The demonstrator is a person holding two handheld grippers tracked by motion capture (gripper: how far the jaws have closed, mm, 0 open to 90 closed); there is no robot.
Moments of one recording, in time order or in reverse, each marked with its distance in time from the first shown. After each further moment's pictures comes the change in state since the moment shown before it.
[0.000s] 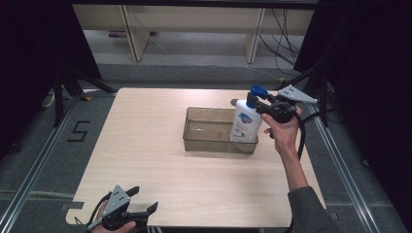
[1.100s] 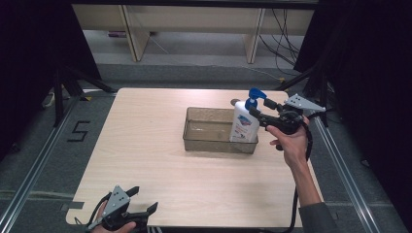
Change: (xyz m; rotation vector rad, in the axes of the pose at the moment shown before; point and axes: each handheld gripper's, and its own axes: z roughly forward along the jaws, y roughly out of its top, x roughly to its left) left arm -0.001 0.001 -0.001 -0.008 0.005 0.004; right arm 0.010 -0.007 -0.032 0.071 0.035 0.060
